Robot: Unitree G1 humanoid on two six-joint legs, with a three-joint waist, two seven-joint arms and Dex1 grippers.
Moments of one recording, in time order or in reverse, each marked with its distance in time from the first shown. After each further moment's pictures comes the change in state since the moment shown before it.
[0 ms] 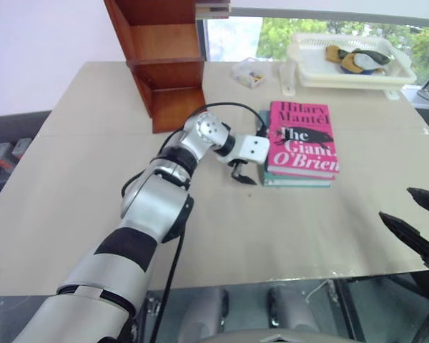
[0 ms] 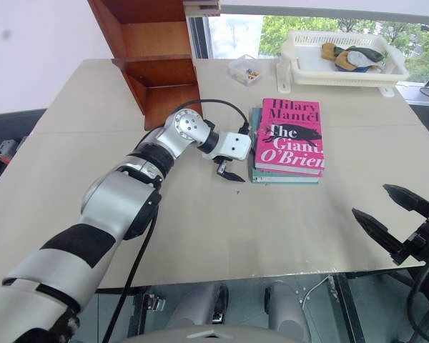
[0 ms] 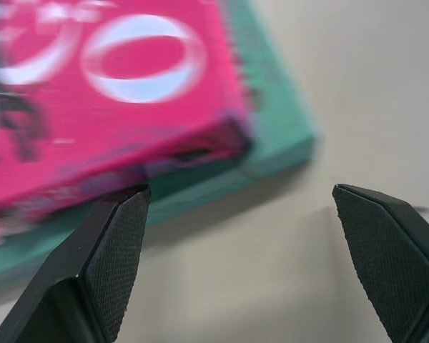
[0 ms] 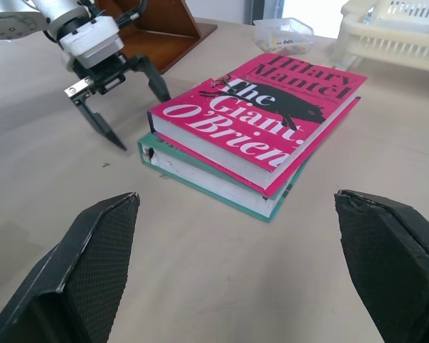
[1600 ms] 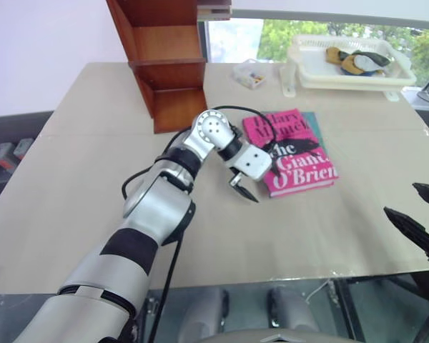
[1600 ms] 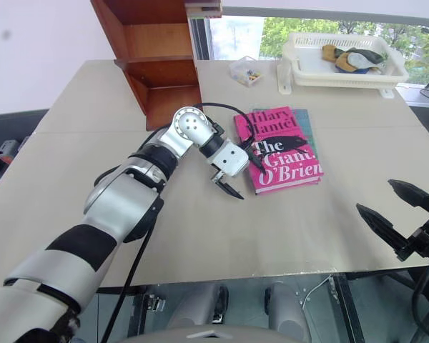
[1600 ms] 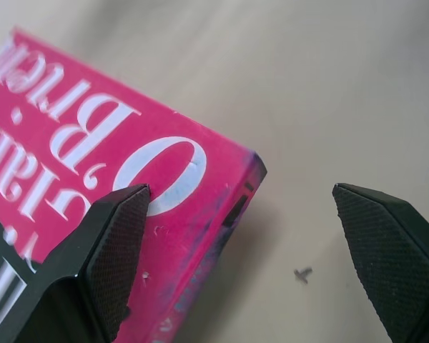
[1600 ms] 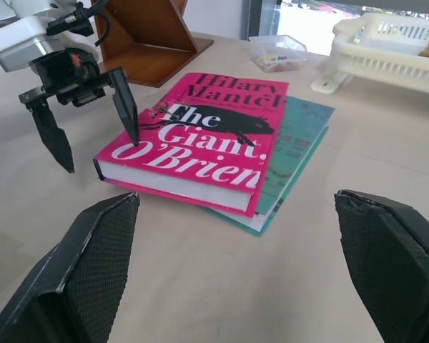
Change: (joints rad) left arm 0.007 -0.009 -0.138 -0.050 -0.295 -0.225 -0.247; right arm -0.020 -0.012 -0.012 0.022 0.016 -0.016 -0.002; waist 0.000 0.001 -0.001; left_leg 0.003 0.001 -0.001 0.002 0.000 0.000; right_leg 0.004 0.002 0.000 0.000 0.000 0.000
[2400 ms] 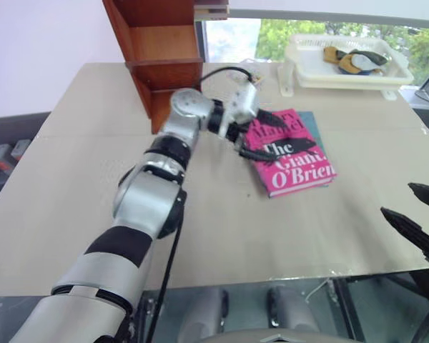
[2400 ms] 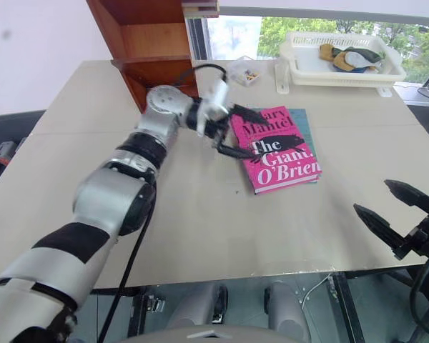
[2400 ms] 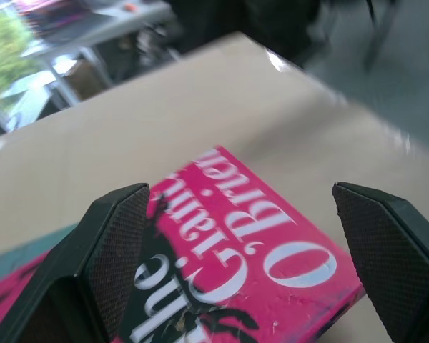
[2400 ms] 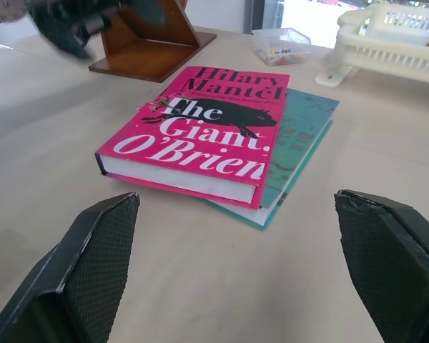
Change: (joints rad) left arm -0.045 0.102 0.339 -0.072 -0.333 0.620 0.014; right arm 0.009 -0.019 0.023 0.014 0.010 0.006 0.014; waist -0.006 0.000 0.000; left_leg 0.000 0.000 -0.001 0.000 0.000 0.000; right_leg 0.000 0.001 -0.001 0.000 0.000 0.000
